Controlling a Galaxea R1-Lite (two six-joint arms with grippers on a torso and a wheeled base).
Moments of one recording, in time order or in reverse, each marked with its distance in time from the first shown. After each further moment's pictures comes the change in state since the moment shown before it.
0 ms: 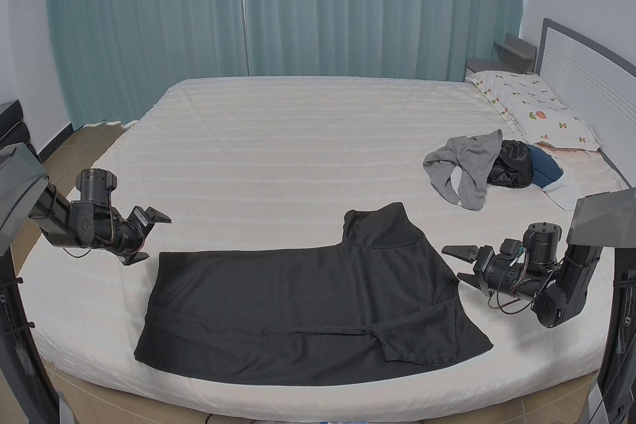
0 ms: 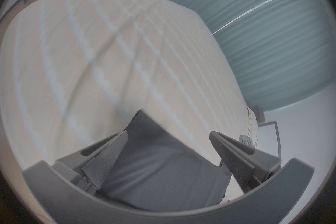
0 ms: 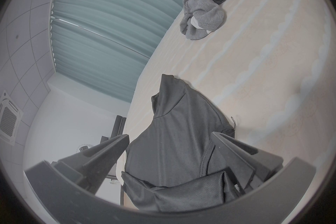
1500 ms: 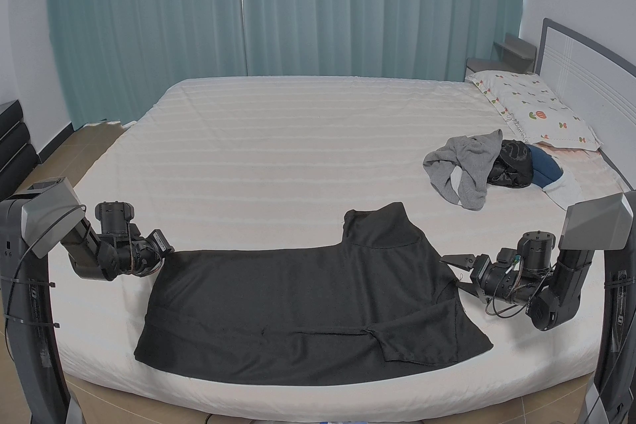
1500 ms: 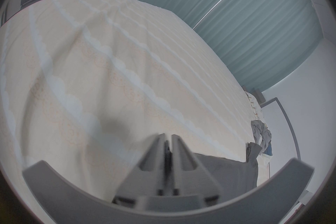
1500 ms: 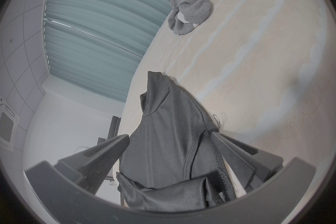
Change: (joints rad) left arm -0.001 0.226 0.031 -0.334 0.003 0.143; right arm -0.012 0.074 -0.029 -0.002 -0.007 -0.002
